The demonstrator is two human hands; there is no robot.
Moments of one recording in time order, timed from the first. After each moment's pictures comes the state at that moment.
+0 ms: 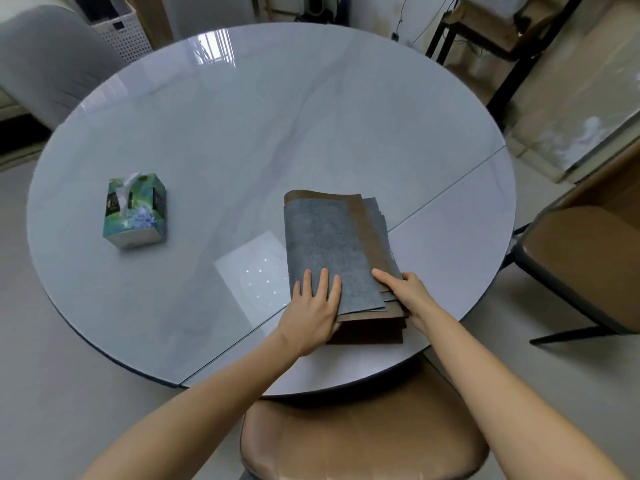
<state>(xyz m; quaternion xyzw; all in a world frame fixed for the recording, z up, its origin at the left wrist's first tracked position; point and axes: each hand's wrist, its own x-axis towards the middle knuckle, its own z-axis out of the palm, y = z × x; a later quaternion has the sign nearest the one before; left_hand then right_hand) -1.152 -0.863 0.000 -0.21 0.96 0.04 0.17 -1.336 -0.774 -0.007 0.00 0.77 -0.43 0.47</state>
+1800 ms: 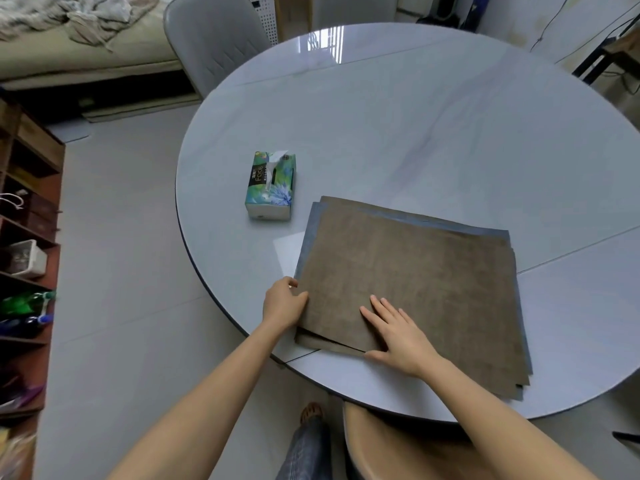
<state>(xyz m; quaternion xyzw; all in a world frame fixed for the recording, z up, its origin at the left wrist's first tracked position) -0.960 -0.998 -0.034 -0.67 0.59 0.44 -0.07 -1.164 -0.868 -0.046 -0.68 0.68 0.08 0.27</state>
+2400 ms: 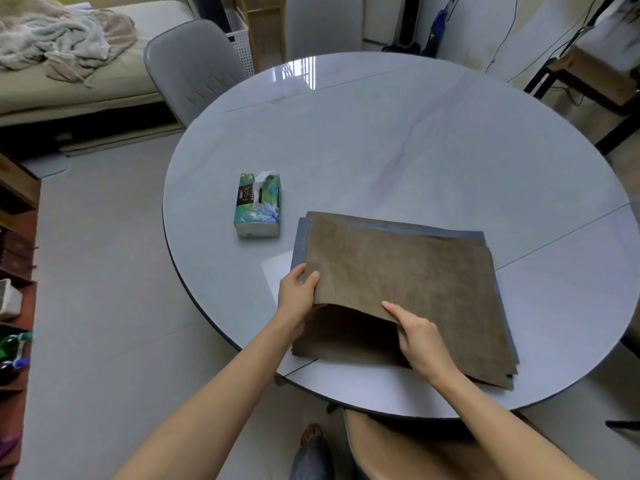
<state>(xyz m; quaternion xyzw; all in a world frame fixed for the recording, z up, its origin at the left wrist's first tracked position) -0.992 -0.997 0.007 -0.57 0.45 0.64 -0.25 -1.169 -0.843 -0.012 -0.58 0.78 -0.18 0.17</state>
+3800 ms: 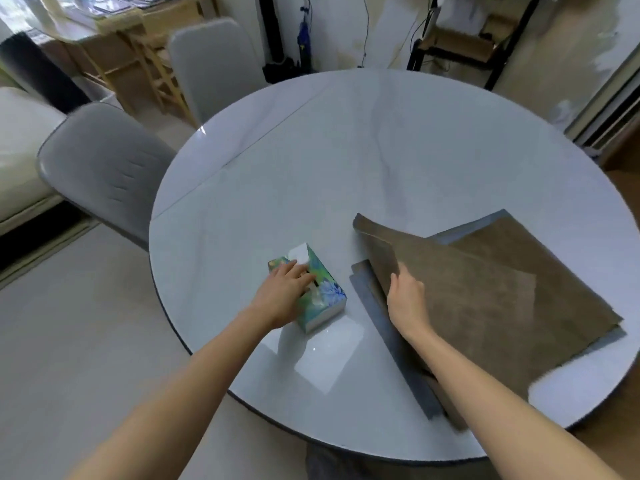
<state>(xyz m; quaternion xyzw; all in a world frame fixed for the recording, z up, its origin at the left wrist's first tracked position) -0.913 -1.317 0.030 -0.10 0.98 0.07 0.14 -1.027 -1.122 0.019 -0.15 0.91 -0.38 0.10</state>
